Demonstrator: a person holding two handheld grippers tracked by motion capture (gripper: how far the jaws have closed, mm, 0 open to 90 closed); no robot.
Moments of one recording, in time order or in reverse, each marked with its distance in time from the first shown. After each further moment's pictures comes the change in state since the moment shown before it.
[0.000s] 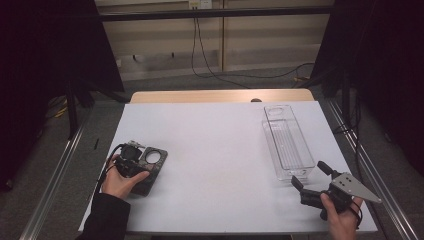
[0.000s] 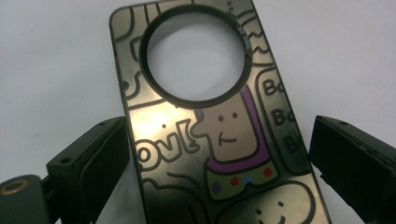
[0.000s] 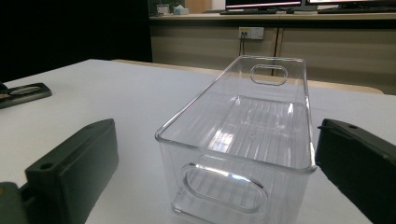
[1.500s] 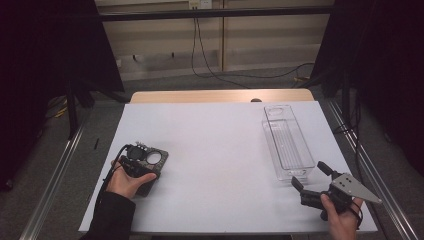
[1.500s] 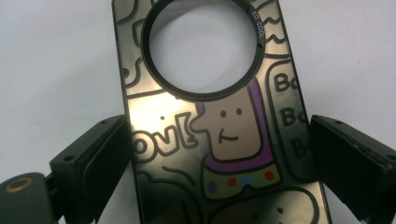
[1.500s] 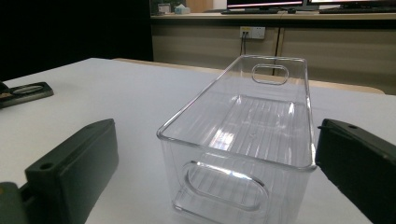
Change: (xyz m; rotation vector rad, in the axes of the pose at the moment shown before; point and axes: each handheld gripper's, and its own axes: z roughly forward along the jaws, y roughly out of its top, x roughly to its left) left arm -0.012 0.006 0.006 0.084 0.095 0.004; right arm 0.000 0.000 -0.001 0.002 0.005 -0.009
